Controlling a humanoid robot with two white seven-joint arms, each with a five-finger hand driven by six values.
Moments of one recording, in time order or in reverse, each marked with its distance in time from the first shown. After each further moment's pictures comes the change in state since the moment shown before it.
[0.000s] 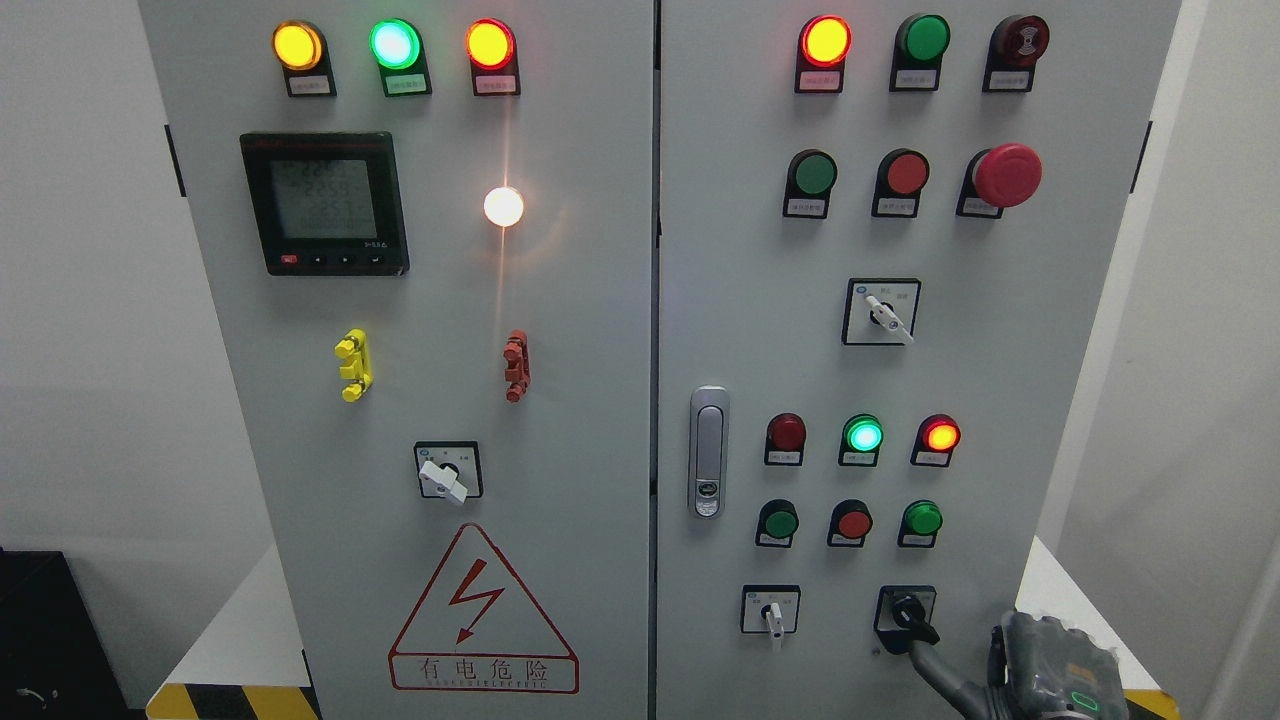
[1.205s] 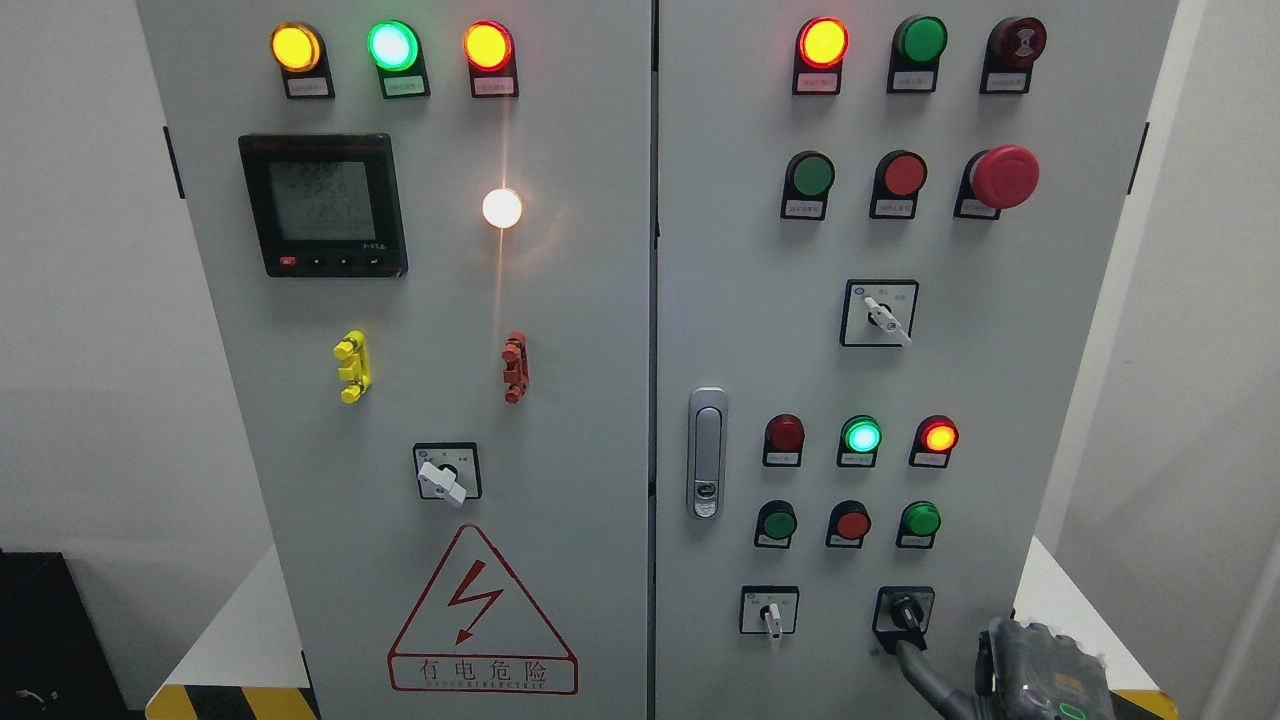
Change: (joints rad) left arm 0.000 0.000 0.000 0.000 0.000 0.000 0.000; right arm 0.047 0.010 0.044 -0.011 -0.038 -0.019 -0.077
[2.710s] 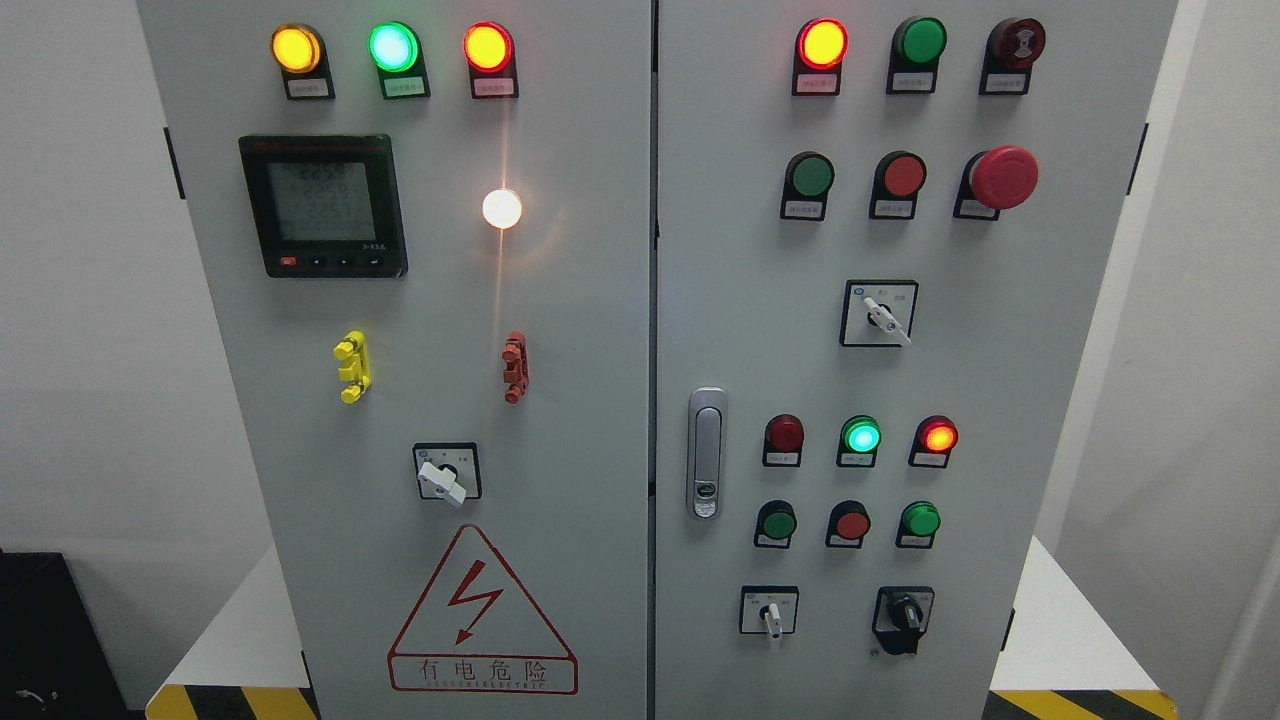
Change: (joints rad) left arm 0.000 0.000 0.000 0.000 0.000 0.000 0.000; right arm 0.491 -0.011 0.153 -0.189 -1.054 -0.213 -0.232
